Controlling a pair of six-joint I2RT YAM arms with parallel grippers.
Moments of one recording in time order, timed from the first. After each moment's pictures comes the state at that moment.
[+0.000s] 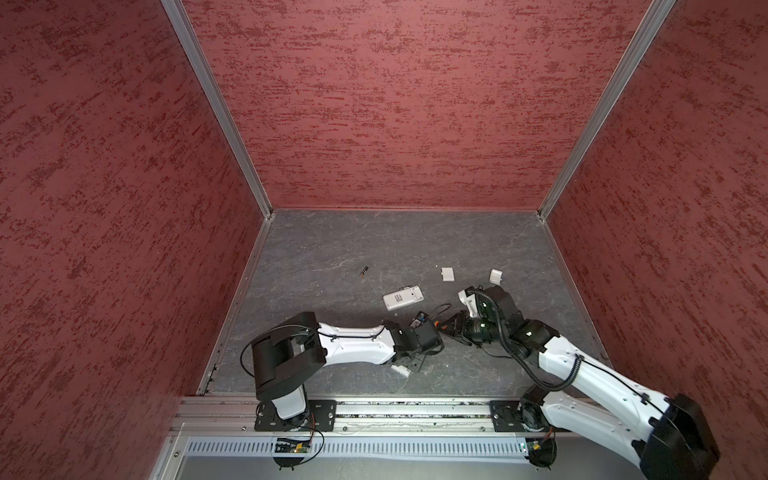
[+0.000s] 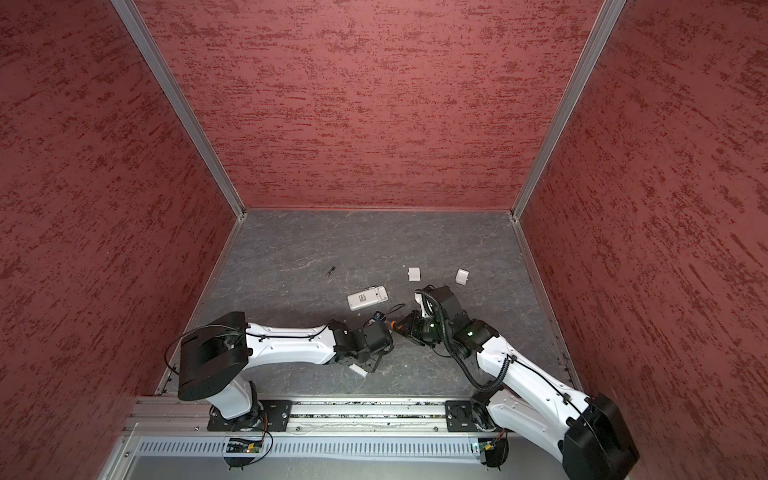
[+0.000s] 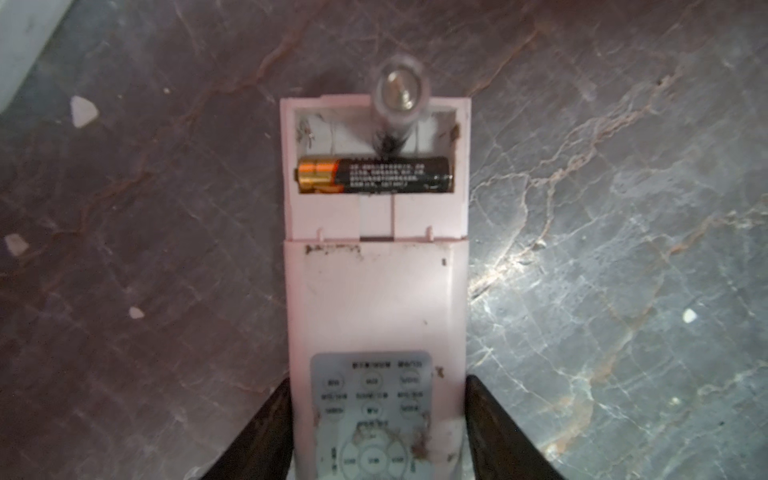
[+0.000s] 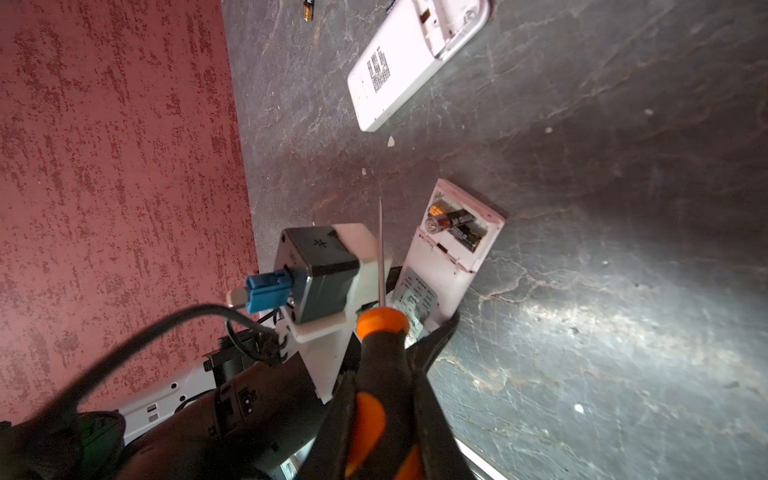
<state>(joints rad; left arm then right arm) -1.19 1.70 0.94 -0.52 -0.19 -0.65 0.62 0.96 0.55 -0.32 -0.49 1.02</state>
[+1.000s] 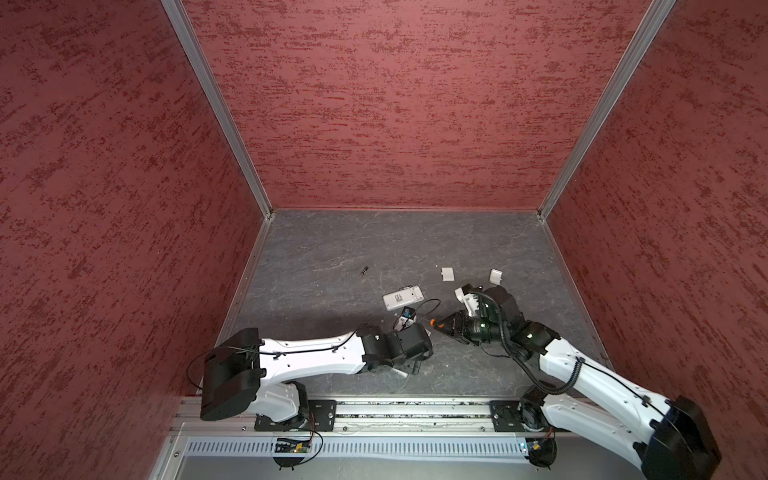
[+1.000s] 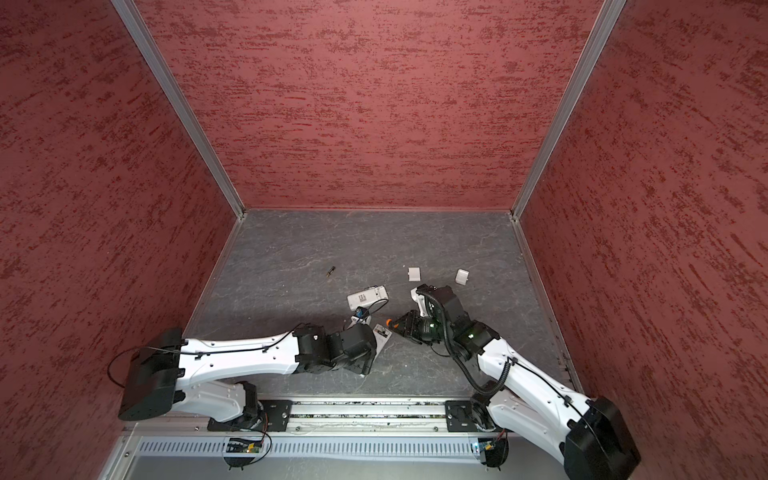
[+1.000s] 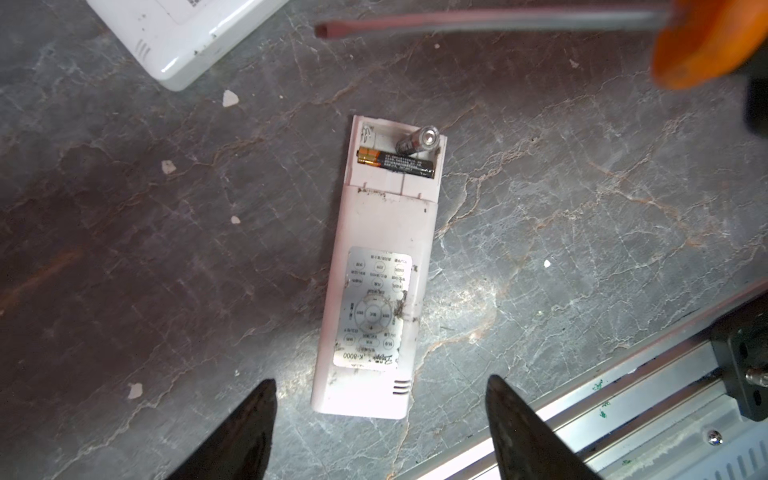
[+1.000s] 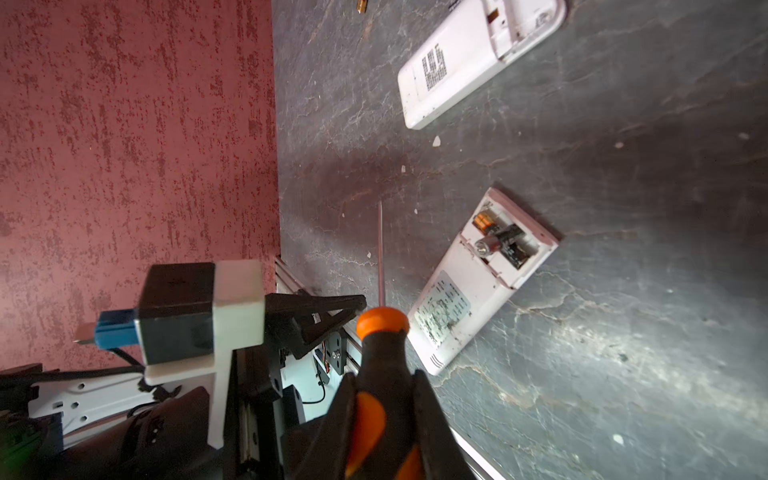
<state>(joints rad) -1.25 1.40 0.89 -0.66 -0.25 -0.86 0.62 0.96 0.50 -0.21 -0.56 0.99</state>
